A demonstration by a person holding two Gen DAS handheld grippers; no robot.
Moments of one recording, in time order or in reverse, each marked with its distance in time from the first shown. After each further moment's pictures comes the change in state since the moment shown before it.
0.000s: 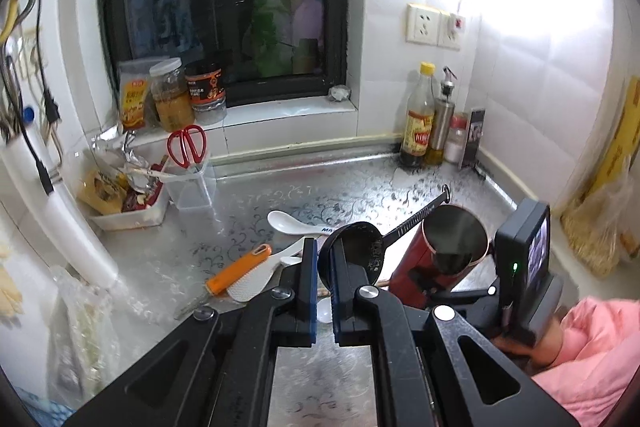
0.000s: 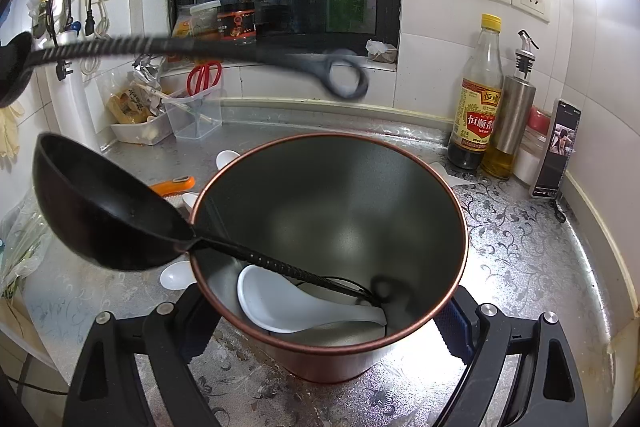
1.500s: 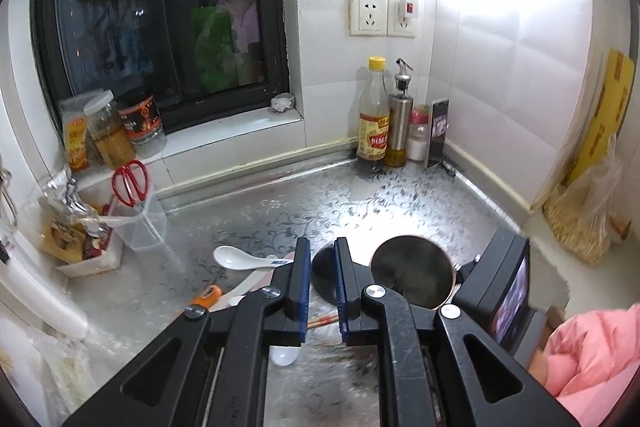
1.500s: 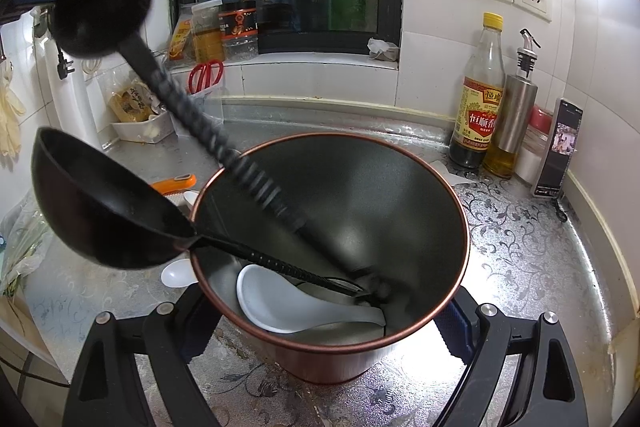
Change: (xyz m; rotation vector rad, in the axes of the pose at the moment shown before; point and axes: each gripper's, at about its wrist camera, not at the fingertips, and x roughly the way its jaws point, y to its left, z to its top) left arm 0.043 -0.052 0.045 0.082 0.005 -0.124; right arm -0.001 0.003 -0.002 -0.002 0.003 -0.004
